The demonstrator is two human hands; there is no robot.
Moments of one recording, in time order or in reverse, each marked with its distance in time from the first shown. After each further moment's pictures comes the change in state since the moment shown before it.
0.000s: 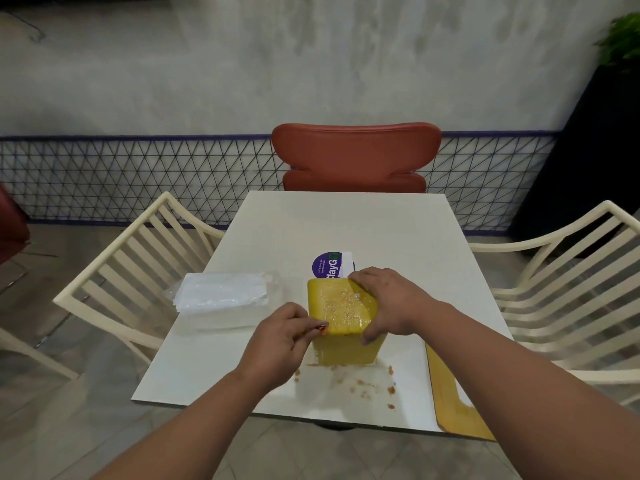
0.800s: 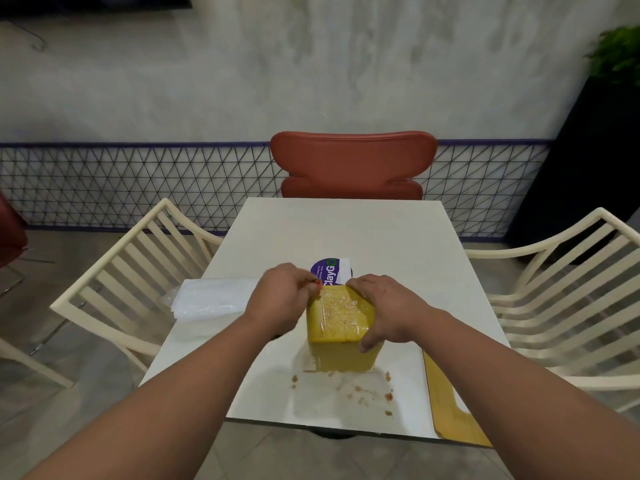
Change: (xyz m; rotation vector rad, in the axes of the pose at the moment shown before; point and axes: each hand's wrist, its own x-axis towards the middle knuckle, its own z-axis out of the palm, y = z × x) left_hand 0.074 0.017 -0.024 0.136 0.014 -0.213; right_hand -0.003 0.000 0.001 0.004 0.001 0.011
